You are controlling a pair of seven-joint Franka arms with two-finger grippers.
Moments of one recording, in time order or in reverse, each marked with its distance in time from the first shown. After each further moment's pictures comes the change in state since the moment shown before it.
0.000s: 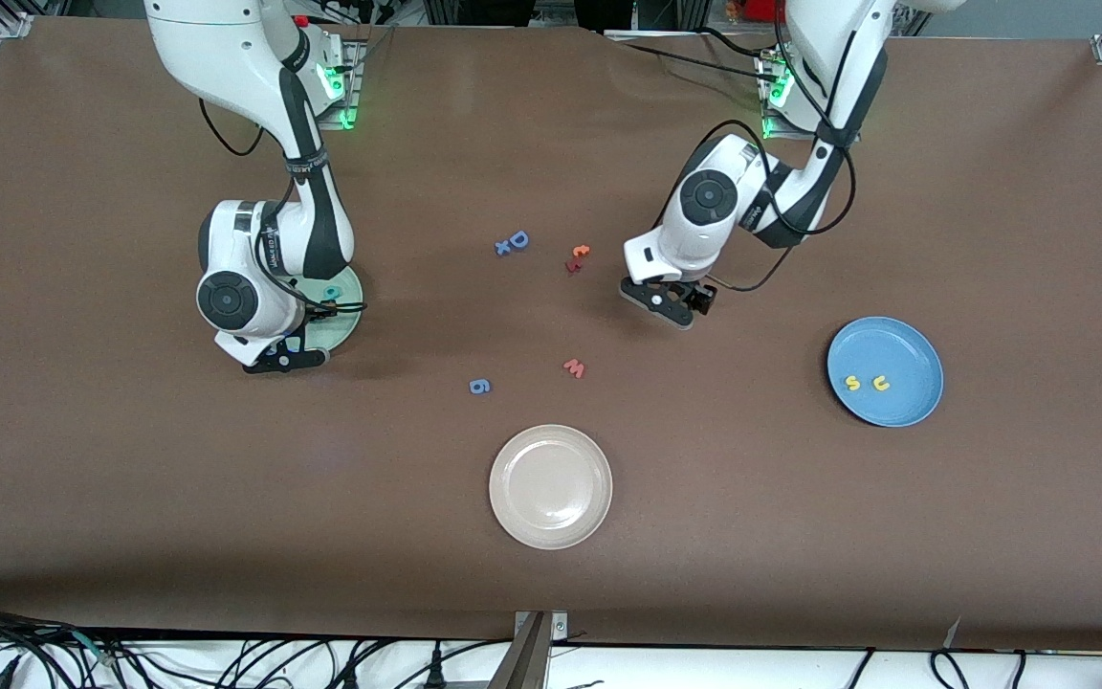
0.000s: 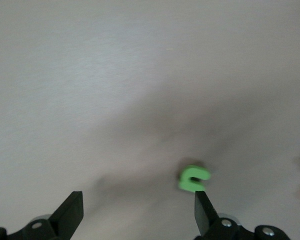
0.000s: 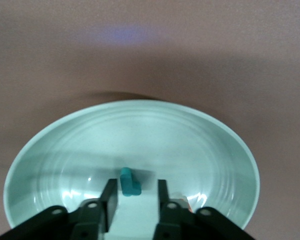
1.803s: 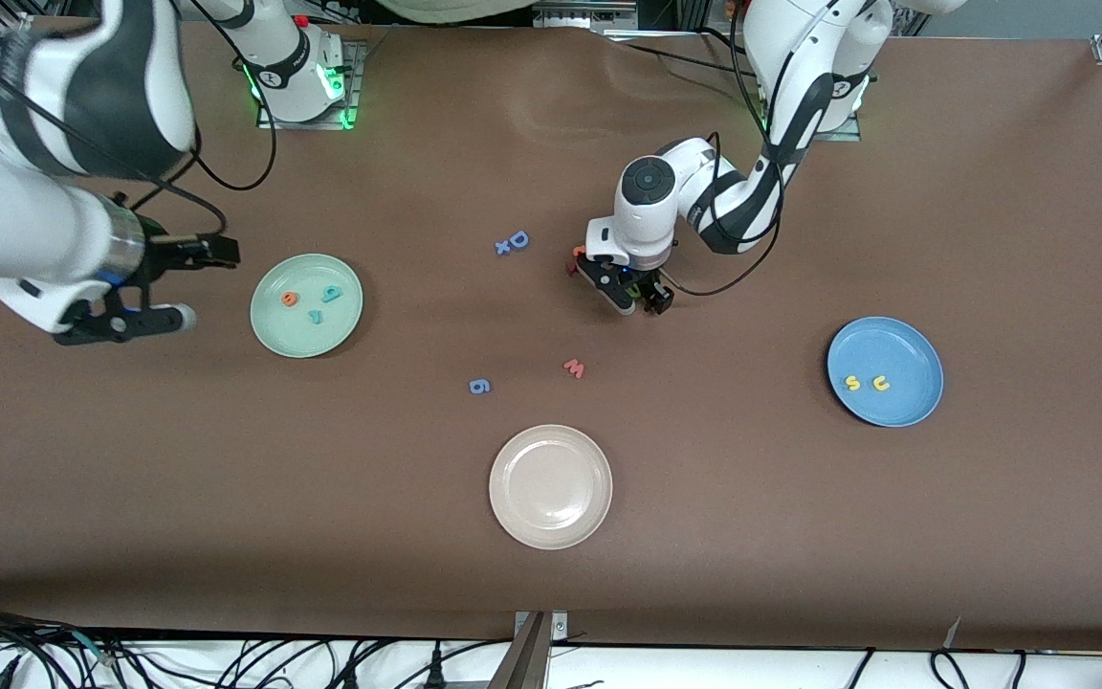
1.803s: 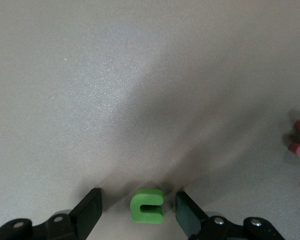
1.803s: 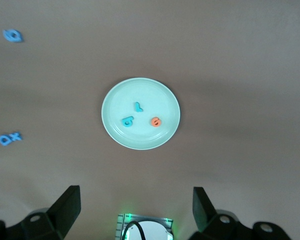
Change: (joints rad) left arm -0.045 0.106 -0.035 0.035 0.239 0.069 0.002; right arm -0.014 -0.231 -0.186 0.643 -0.092 -0.801 -0.011
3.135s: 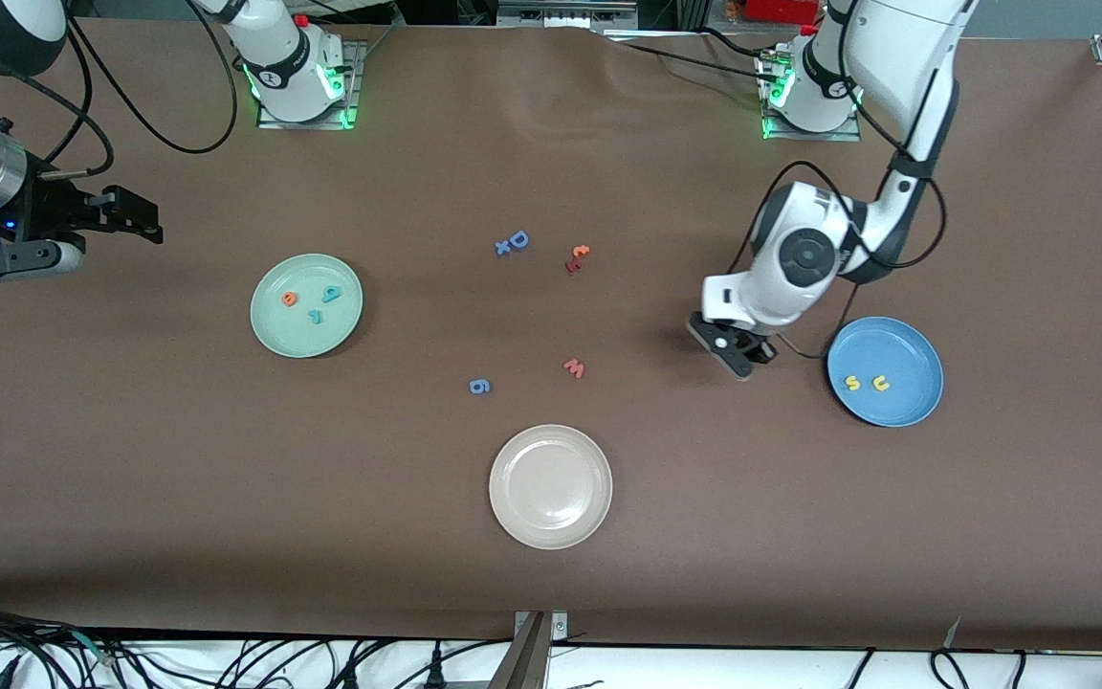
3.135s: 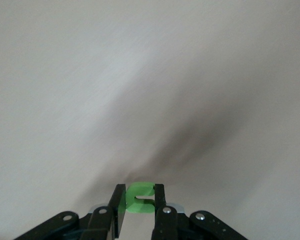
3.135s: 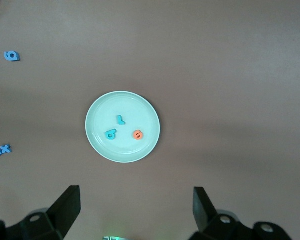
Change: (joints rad) left arm 0.215 -0.084 0.182 0.023 -0.316 -0.117 0.651; right arm -0.788 -0.310 0.813 -0.300 -0.190 0.238 0.024
